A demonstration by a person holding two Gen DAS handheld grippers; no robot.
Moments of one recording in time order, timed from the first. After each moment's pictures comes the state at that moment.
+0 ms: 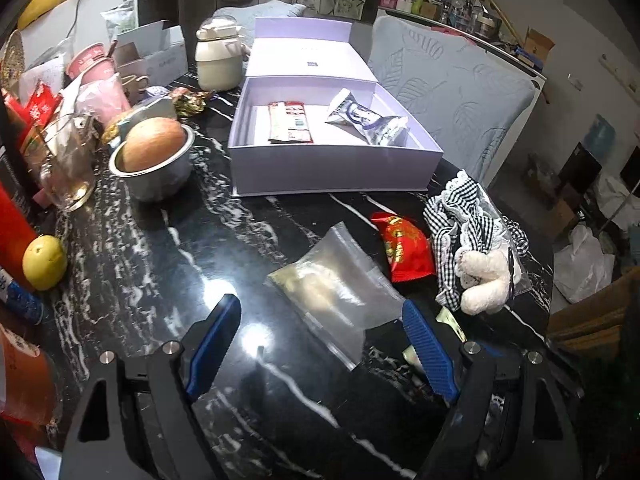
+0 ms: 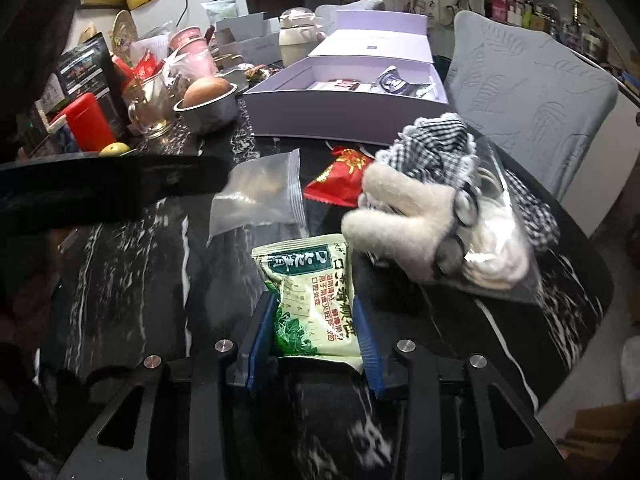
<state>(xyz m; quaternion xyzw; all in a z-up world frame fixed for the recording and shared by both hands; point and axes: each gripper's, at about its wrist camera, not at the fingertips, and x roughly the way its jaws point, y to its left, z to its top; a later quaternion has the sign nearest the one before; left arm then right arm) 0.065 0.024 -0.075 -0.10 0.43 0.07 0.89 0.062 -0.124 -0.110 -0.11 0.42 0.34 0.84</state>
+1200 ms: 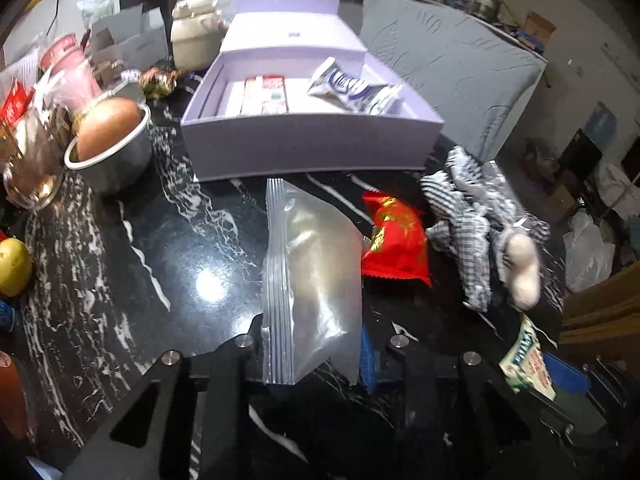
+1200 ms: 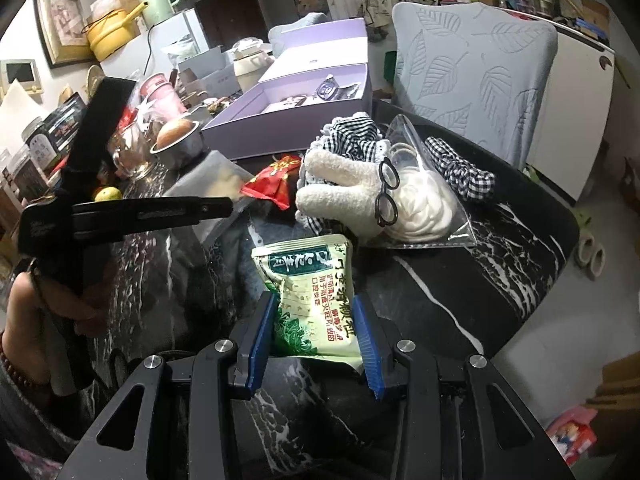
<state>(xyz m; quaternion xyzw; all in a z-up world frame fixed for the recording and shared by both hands) 0.090 0.007 -0.100 -0.10 0.46 0.06 0.88 0.065 -0.187 -0.103 -0.02 0.42 0.31 0.85</state>
